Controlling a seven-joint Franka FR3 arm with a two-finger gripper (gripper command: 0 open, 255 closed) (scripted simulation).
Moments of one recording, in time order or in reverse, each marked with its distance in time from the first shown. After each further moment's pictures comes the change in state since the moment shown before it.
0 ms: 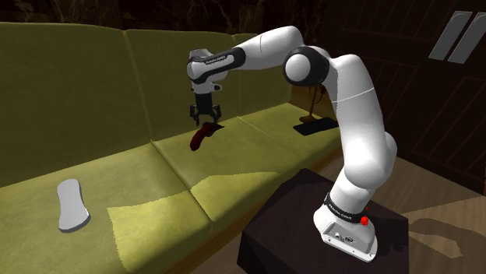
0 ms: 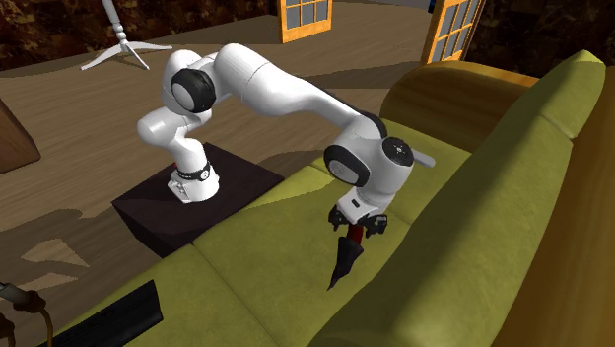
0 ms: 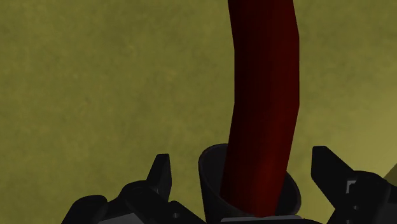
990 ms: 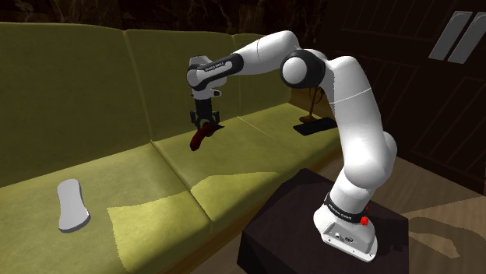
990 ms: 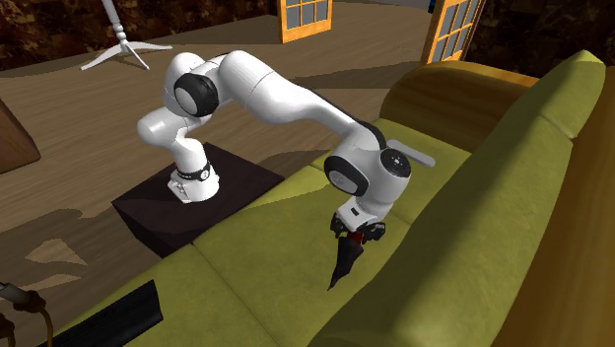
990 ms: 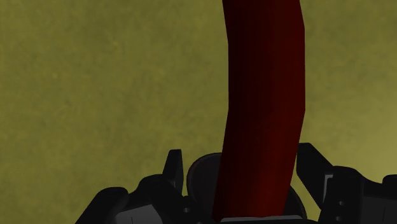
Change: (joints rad) arm 0.001 0.034 -0.002 -0.016 -0.002 0.051 0.001
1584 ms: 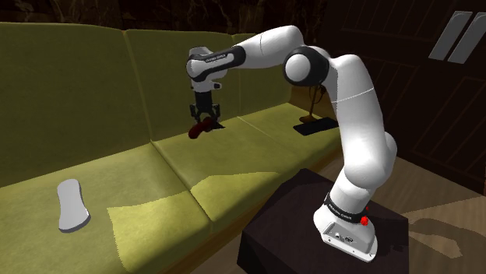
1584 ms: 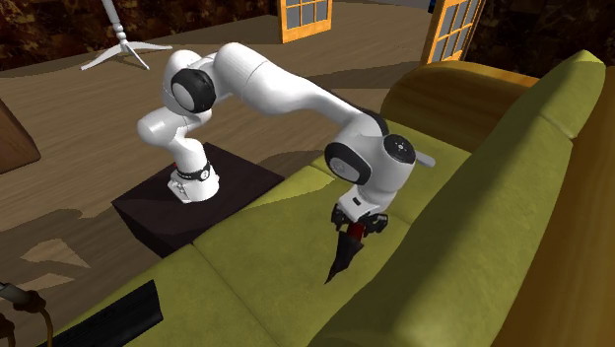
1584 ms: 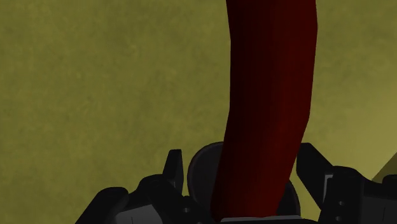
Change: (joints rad) arm -0.001 -0.034 0.002 0.037 0.002 -0.071 0.001
